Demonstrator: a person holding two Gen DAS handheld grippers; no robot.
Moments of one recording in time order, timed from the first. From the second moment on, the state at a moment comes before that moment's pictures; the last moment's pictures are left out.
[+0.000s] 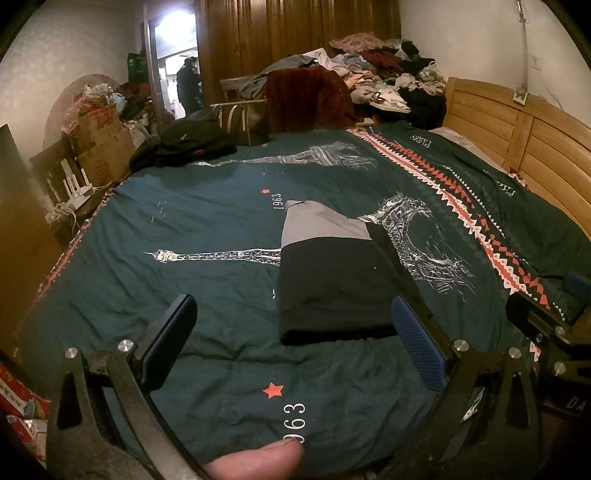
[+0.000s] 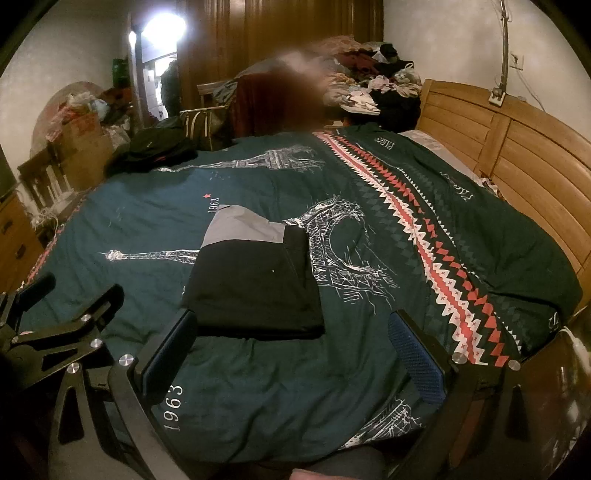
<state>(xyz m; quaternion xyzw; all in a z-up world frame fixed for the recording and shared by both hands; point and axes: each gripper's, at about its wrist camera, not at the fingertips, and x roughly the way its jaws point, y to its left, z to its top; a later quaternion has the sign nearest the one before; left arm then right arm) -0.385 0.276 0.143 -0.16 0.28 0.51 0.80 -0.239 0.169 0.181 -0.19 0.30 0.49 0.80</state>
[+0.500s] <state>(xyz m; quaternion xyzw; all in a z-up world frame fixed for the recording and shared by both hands) -0.388 0.280 0.144 -0.16 0.29 0.51 0.79 -0.241 0.172 0.182 -0.19 0.29 0.49 0.80</state>
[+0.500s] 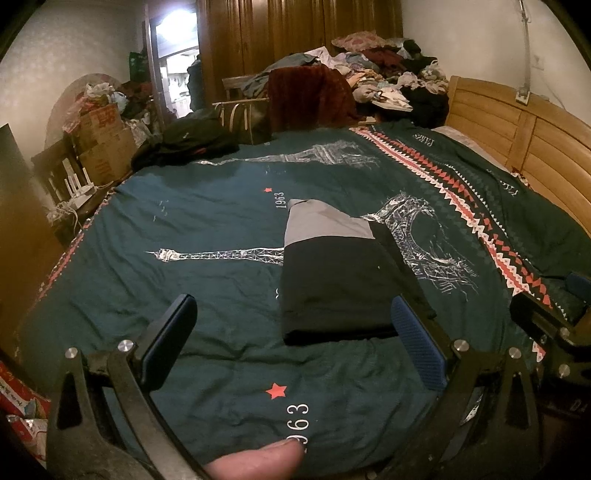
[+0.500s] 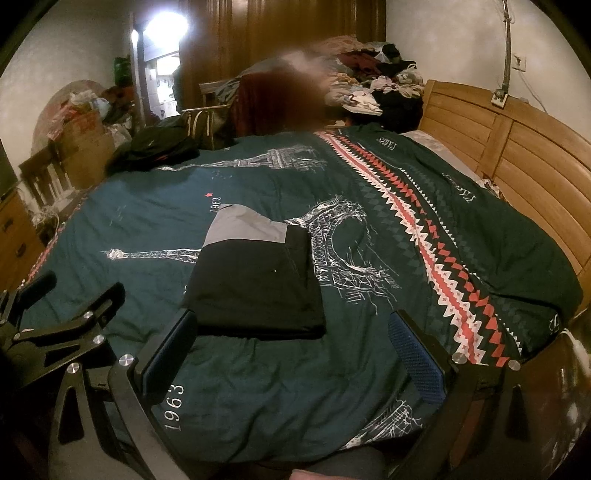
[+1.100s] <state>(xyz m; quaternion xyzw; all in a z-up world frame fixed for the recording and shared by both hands) -0.385 0.287 0.143 -0.17 0.29 0.51 0.79 -0.242 0.173 0.182 -0.19 0.29 0.49 0.80</state>
